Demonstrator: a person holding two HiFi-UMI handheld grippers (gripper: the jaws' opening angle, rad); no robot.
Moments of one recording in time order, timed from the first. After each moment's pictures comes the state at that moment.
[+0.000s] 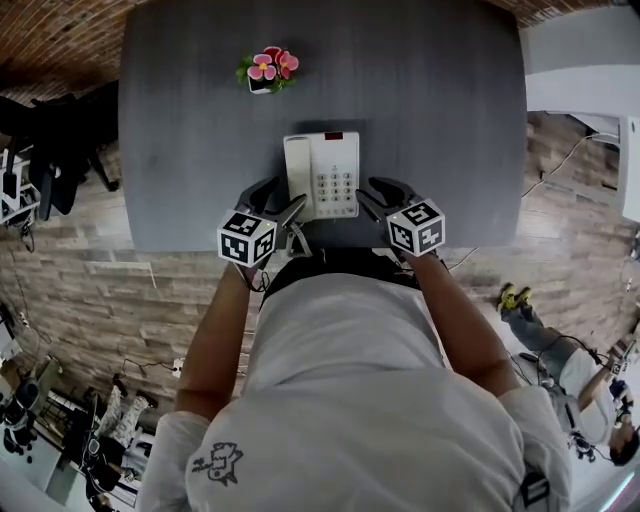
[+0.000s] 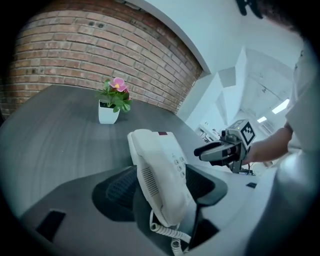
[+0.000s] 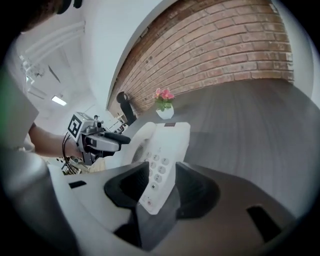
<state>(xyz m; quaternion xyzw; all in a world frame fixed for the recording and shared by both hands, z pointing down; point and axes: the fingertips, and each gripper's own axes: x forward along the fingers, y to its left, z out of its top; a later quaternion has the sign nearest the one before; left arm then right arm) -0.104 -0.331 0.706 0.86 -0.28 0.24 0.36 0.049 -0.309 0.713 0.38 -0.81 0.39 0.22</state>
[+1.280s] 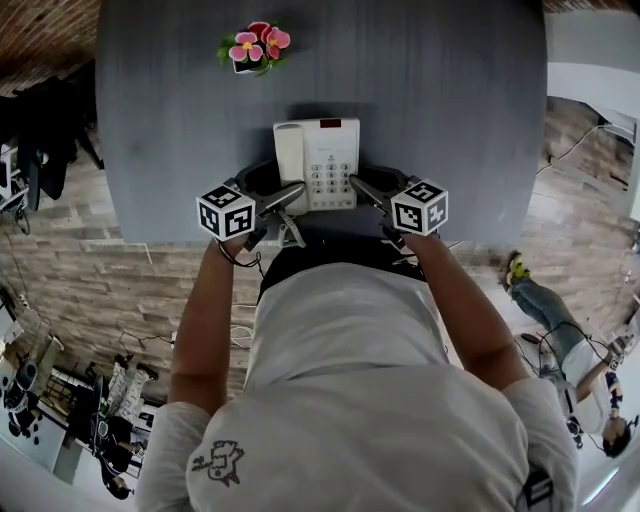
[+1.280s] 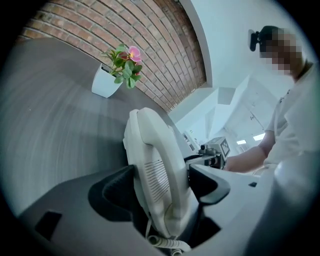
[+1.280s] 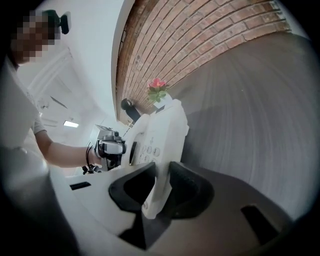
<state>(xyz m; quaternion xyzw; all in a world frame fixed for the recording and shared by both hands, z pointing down) -0.083 -0.336 0.750 0.84 -0.18 0.17 0.47 0.037 -0.311 0.763 0.30 -0.80 0.50 0.15</state>
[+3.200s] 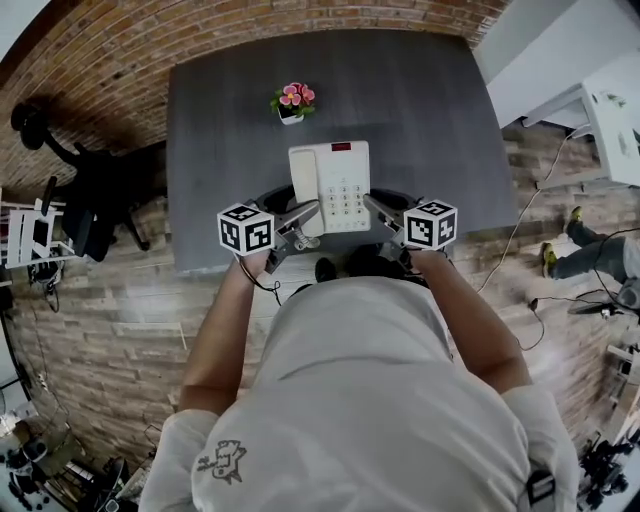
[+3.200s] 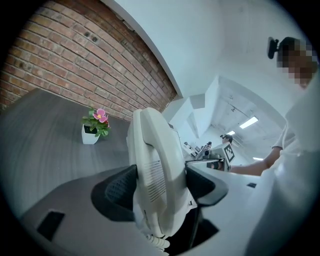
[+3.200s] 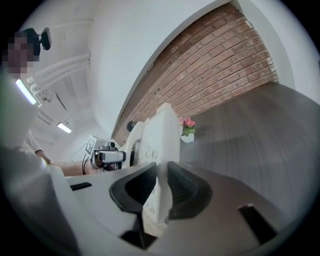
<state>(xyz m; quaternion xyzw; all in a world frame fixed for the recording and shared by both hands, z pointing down) -0.135 -0.293 0.581 0.91 -0.16 0.12 0.36 -0.012 -0.258 0.590 0.42 -0.82 0.39 0.06</state>
